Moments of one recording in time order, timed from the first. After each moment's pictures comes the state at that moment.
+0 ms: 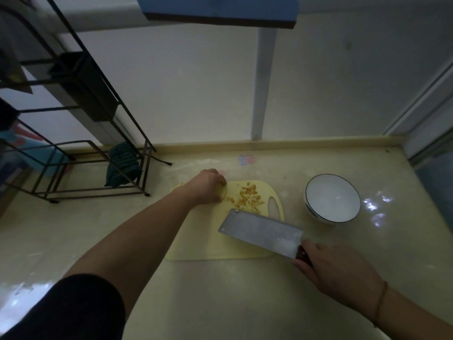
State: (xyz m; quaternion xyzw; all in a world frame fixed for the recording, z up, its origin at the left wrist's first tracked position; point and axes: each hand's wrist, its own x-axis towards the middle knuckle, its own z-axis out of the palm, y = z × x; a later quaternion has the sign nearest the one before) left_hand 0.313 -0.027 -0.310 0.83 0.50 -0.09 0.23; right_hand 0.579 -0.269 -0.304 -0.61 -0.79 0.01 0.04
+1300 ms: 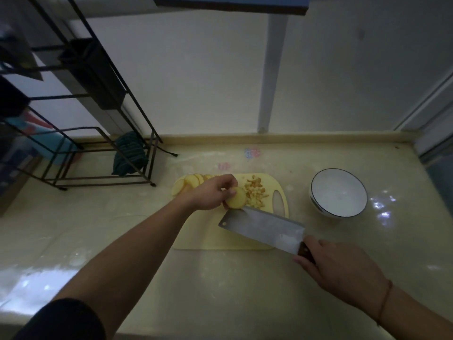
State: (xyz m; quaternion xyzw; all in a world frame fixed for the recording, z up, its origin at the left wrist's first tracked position) left_hand 0.306 -0.075 -0.300 0.72 0.45 0.08 0.51; right_hand 0.575 -0.275 -0.301 -0.59 -0.80 -0.03 0.04
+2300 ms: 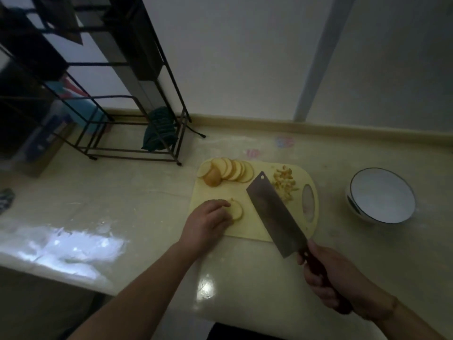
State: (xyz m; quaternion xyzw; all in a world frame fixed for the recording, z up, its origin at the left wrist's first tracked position) left_hand 0.221 -0.179 -0.379 0.81 0.46 0.29 0.19; right_hand 0.516 -0.263 -0.288 -0.58 -0.23 0.75 0.20
